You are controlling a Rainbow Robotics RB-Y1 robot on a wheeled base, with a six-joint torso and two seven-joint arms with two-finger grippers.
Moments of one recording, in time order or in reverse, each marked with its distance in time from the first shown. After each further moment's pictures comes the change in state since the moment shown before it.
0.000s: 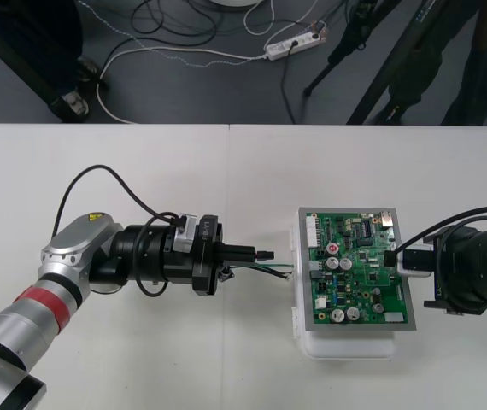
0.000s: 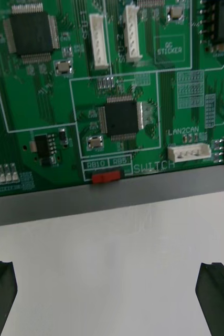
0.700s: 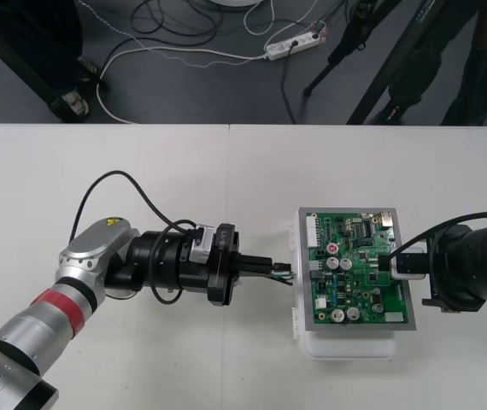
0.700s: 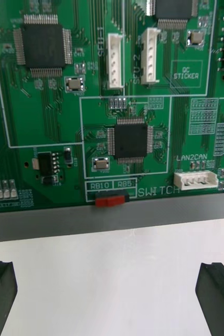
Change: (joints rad) right arm -0.016 0.009 0.031 0.000 0.042 0.000 0.059; left arm 0.000 -0.043 -0.036 -0.001 -0.005 0.004 -0.030
